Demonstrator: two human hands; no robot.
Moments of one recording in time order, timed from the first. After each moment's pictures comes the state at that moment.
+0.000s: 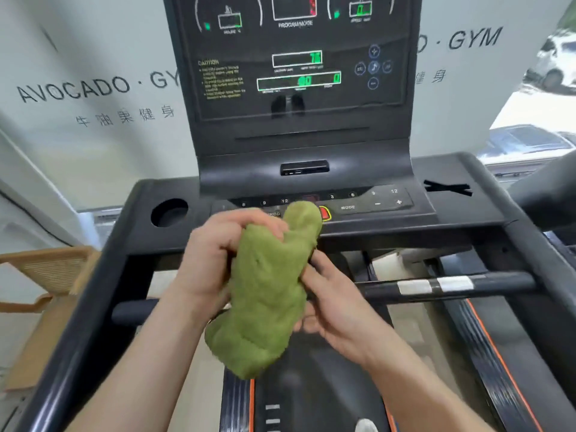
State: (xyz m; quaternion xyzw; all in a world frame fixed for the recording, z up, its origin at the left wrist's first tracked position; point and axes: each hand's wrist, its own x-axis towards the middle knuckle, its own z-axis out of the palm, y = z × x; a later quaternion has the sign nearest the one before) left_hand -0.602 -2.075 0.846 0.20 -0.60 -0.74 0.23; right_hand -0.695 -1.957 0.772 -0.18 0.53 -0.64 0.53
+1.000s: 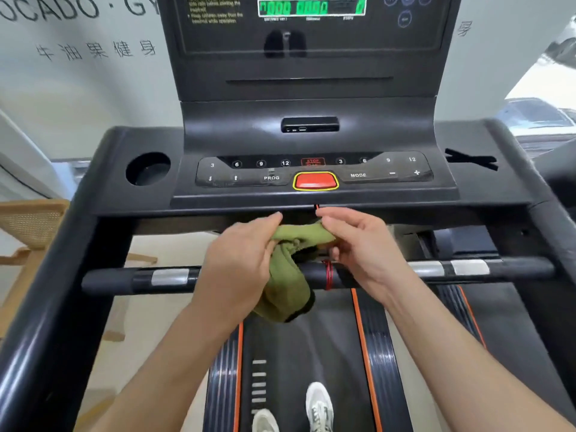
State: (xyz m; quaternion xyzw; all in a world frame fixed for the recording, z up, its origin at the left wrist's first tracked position) left_hand -0.607 -2.089 0.737 0.21 -0.92 -0.15 0.28; right_hand -0.765 -1.975 0.733 -0.14 0.61 -0.66 0.41
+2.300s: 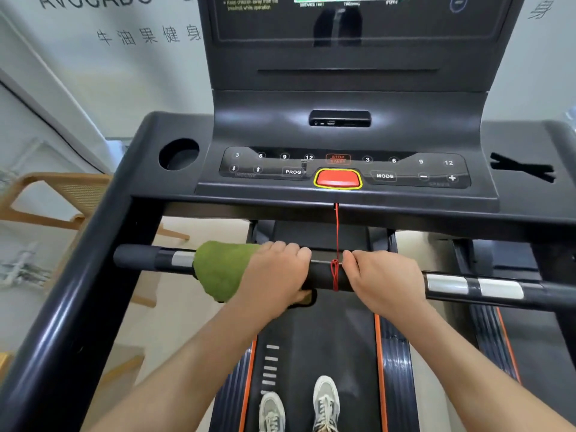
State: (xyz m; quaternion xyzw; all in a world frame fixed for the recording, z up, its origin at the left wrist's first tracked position) left_hand -0.633 -2.067 0.686 0.21 -0.97 0.05 -0.06; right_hand -0.780 -1.949 0.686 -0.51 0.86 -0.03 0.07
